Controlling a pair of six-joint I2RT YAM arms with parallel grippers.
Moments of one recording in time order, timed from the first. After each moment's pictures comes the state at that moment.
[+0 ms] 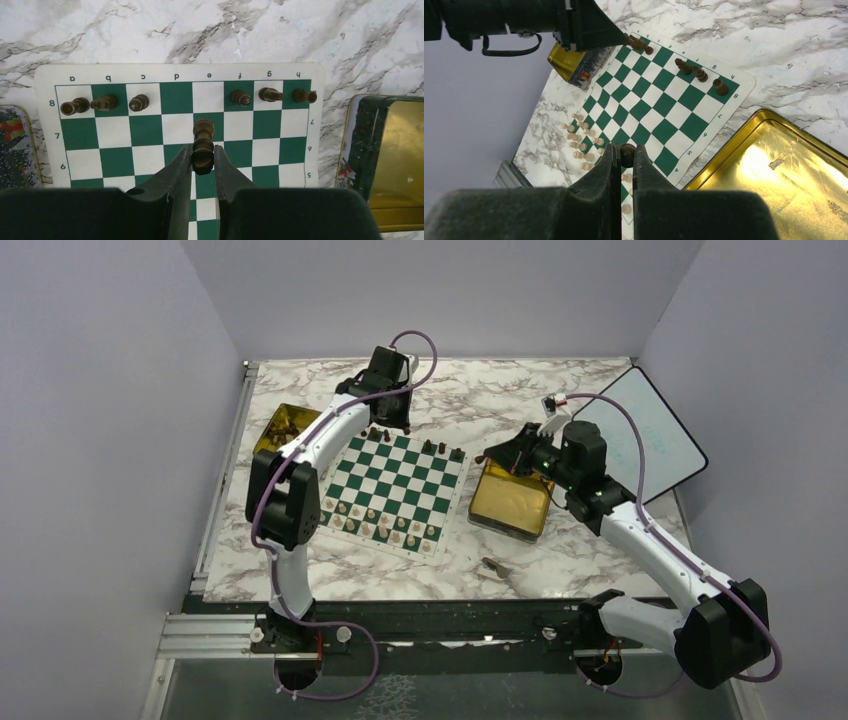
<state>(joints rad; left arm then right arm) -0.41 1.91 1.67 -0.60 0.07 -0.17 0.40 1.11 0.77 0.08 -0.30 0.55</state>
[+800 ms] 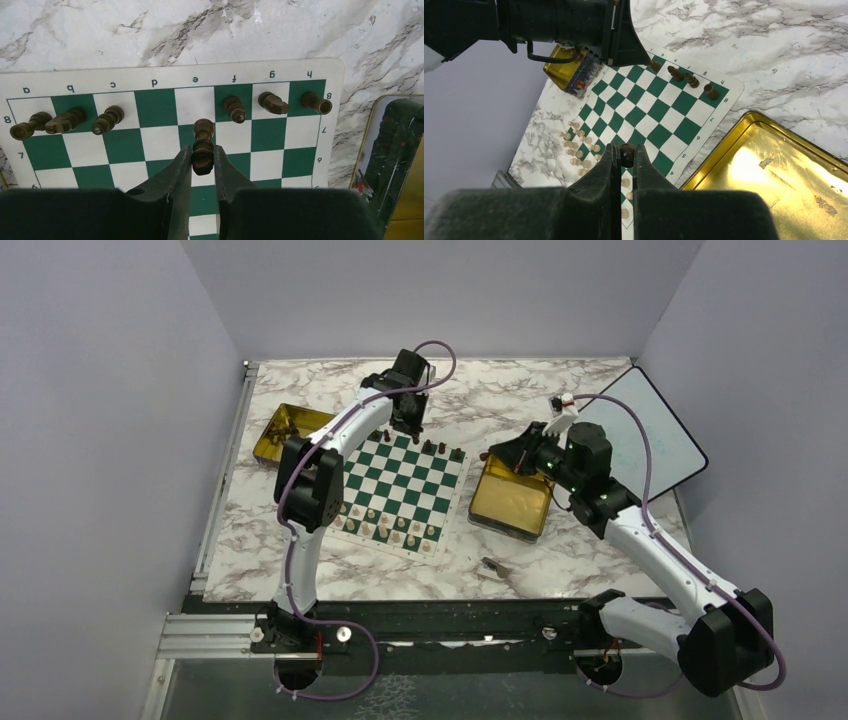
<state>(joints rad) -0.46 2.15 1.91 -0.75 0.03 -0.15 0.40 1.08 0.77 0.06 -0.25 0.55</state>
